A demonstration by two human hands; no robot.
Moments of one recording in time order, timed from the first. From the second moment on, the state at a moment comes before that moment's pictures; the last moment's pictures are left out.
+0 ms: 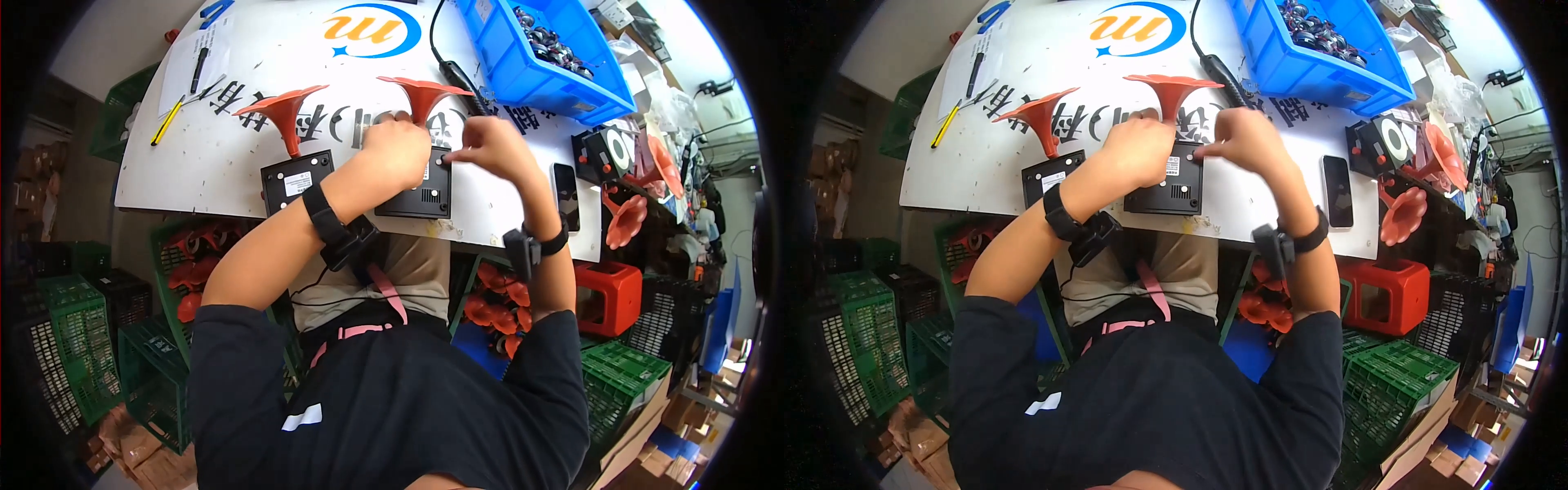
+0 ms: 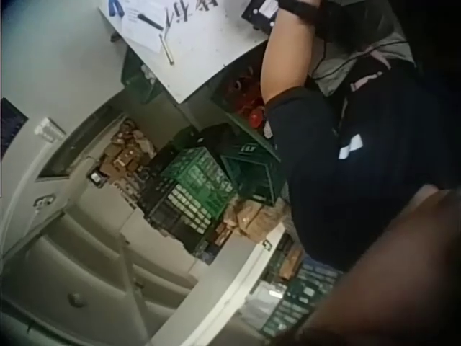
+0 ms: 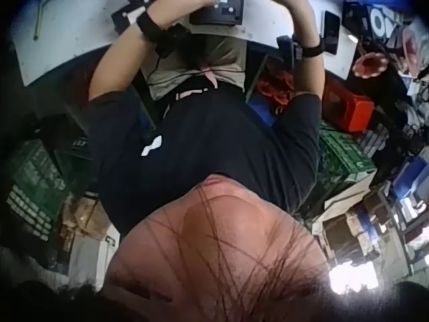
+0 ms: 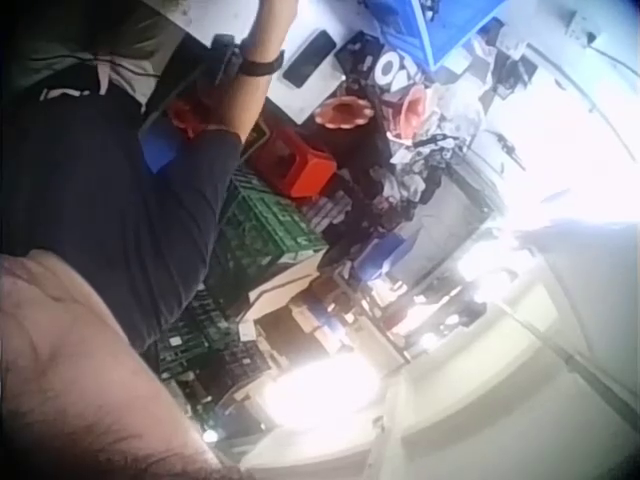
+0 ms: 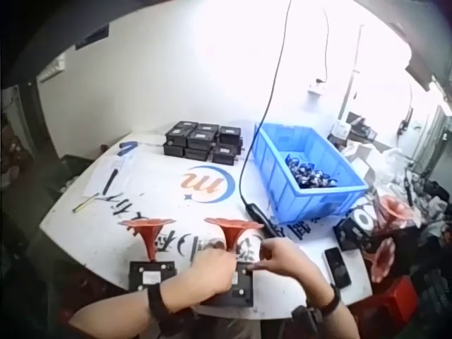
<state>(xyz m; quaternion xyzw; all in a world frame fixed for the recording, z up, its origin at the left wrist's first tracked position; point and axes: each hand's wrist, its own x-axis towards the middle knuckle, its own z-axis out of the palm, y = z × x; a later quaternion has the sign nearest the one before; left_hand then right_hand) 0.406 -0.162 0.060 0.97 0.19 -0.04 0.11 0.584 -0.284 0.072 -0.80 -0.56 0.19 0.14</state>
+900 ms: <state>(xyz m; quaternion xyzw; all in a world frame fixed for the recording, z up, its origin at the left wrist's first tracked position) 0.365 -0.198 0.028 0.95 0.23 0.13 0.16 0.560 -0.274 0.131 -0.37 -0.47 0.26 0.76</state>
